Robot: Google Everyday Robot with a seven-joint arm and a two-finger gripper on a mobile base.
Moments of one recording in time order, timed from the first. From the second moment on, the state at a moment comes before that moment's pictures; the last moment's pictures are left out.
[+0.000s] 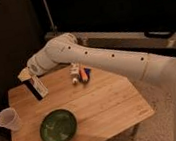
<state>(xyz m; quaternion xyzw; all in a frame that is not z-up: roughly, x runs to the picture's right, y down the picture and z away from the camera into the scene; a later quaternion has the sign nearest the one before) -0.275 -0.053 0.632 0.35 -0.33 -0.77 0.42</state>
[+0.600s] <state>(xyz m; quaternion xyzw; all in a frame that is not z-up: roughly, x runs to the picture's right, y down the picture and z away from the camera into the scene) -0.297 -0.058 0.627 0.38 -0.33 -0.77 0.40</state>
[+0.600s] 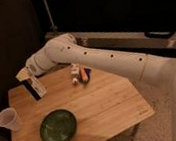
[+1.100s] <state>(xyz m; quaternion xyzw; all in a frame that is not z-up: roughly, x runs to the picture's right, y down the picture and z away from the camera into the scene) -0.409 -0.062 0.608 0.48 -0.37 -0.73 0.33</state>
